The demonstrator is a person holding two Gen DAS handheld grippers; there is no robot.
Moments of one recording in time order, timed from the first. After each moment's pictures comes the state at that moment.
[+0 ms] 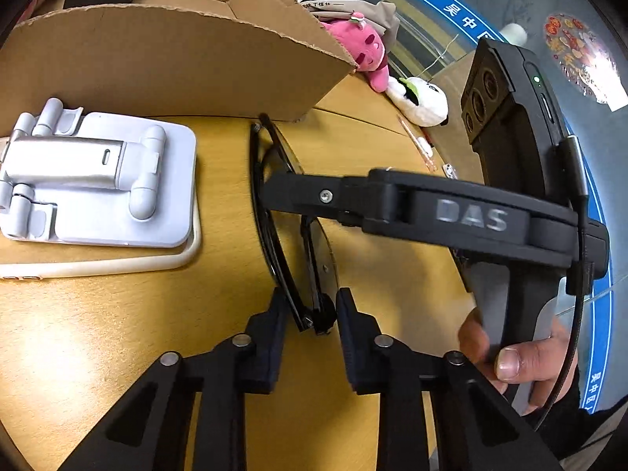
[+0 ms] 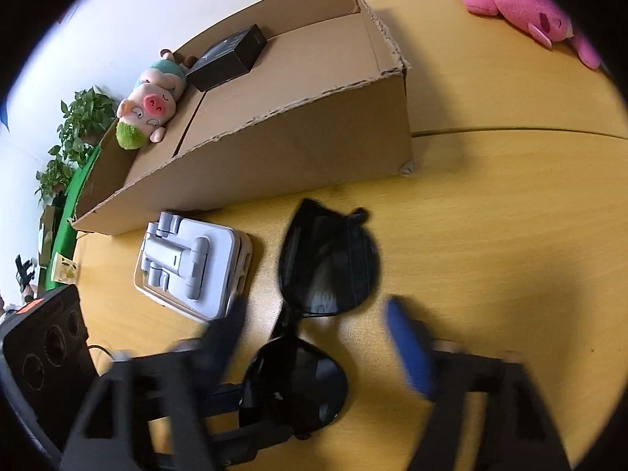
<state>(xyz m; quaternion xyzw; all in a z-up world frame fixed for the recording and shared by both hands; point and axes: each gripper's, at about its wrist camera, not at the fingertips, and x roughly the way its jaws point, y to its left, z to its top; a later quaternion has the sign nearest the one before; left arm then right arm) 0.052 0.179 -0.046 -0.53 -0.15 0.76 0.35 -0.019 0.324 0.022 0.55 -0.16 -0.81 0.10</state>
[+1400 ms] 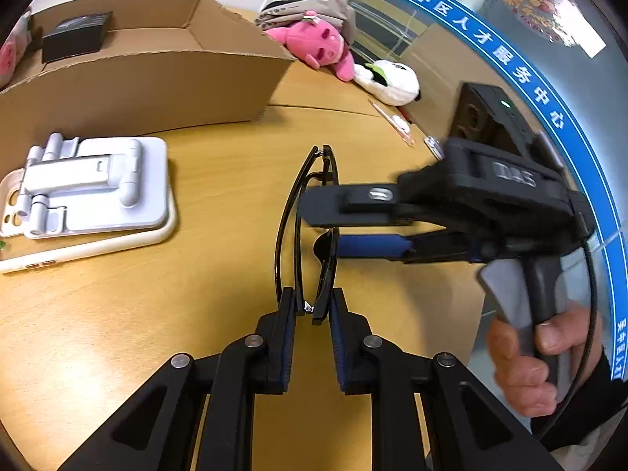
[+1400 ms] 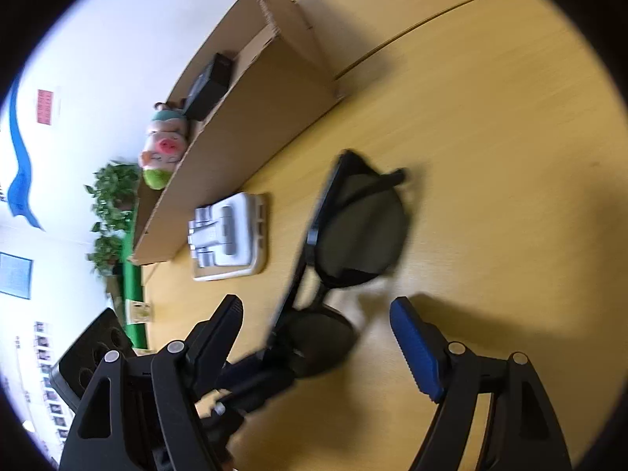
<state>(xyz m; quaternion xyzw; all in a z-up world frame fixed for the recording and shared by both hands) 0.090 0.181 -0.025 -0.49 -0.08 0.78 0.39 0.045 0.362 0.011 0.54 -0.35 -0.75 0.11</state>
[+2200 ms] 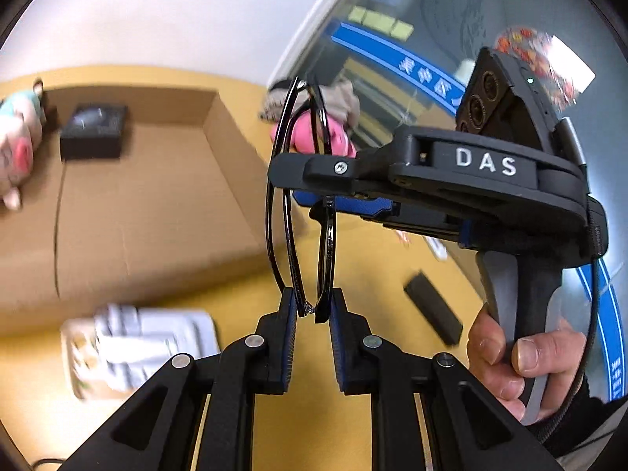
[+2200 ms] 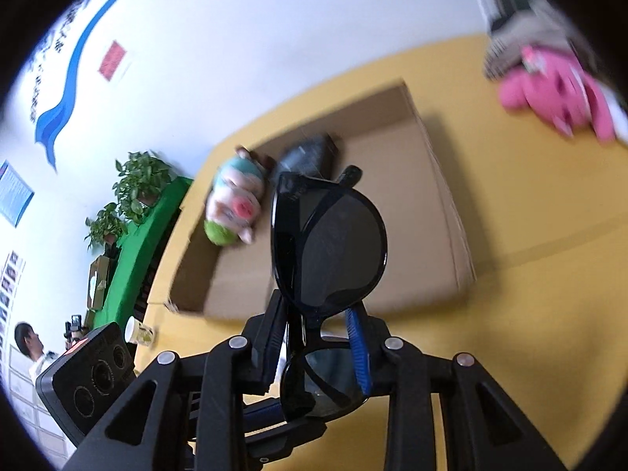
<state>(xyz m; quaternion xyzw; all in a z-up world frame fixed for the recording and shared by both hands) 0.007 0.146 0.076 -0.40 -0.14 0.83 0.36 -0.056 0.309 0.166 0.43 -0.21 -0.86 0.16</state>
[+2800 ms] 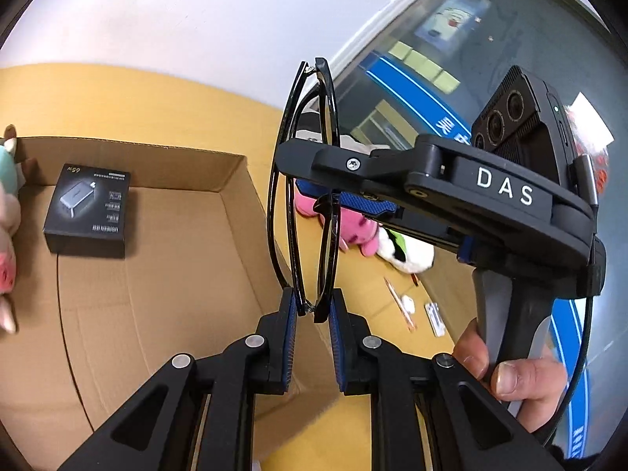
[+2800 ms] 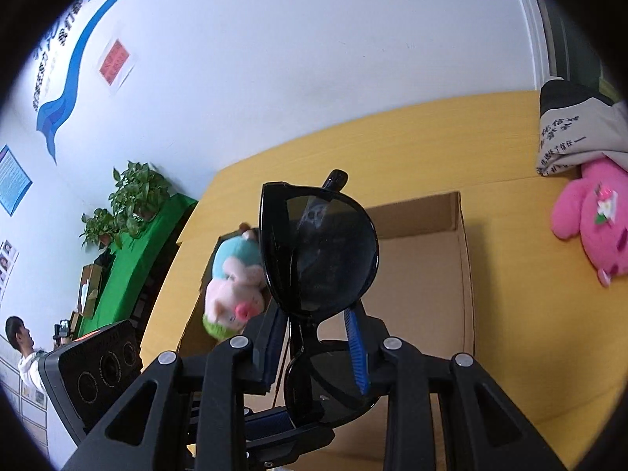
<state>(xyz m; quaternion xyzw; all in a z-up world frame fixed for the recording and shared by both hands) -0.169 0.134 0.112 -0.43 -0.21 0.81 0.35 -0.229 0.307 0.217 0.43 -0.17 -0.87 0.17</state>
